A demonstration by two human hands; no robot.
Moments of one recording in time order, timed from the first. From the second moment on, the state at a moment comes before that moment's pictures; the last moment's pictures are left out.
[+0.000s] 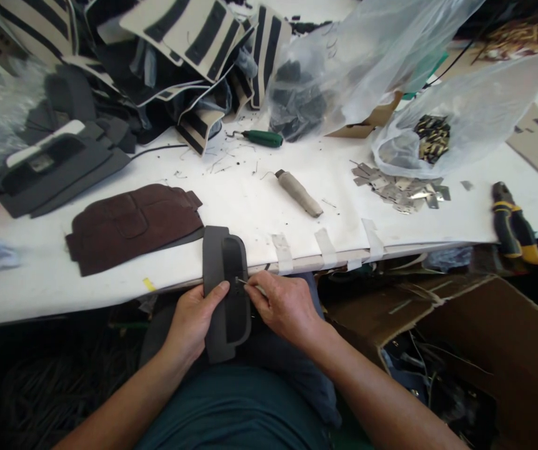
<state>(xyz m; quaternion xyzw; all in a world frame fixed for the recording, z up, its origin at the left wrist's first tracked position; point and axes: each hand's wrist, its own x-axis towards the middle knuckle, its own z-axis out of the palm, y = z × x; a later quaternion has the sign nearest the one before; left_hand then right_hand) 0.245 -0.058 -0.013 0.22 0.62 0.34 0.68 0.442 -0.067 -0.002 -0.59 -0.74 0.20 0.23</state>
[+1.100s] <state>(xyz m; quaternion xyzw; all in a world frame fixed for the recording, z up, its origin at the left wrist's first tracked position) 0.250 -0.053 -0.013 0.20 0.65 0.34 0.65 0.458 -0.036 0.013 -0.42 -0.89 0.12 0.07</state>
